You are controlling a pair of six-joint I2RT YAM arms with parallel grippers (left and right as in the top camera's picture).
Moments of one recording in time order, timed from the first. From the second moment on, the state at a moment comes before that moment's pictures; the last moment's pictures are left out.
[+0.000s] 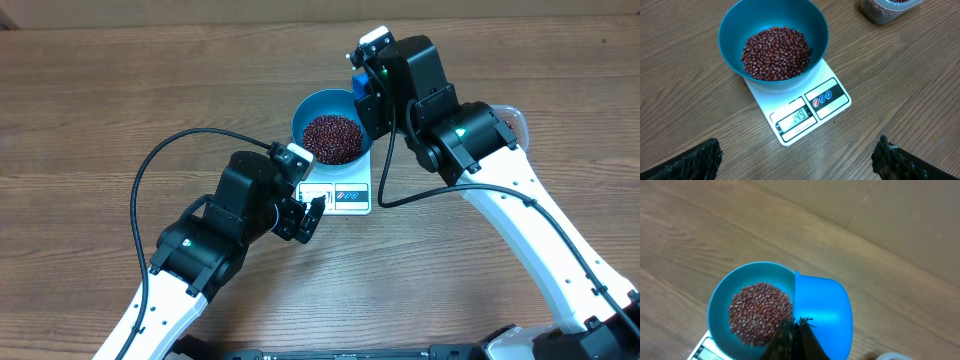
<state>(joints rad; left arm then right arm) -0.52 1.09 0.95 -0.63 0.07 0.01 0.52 1.59 1.58 -0.72 0.12 -0.08</state>
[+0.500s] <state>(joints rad) -0.52 1.09 0.95 -0.63 0.07 0.01 0.52 1.59 1.58 -0.70 0.14 -0.11</state>
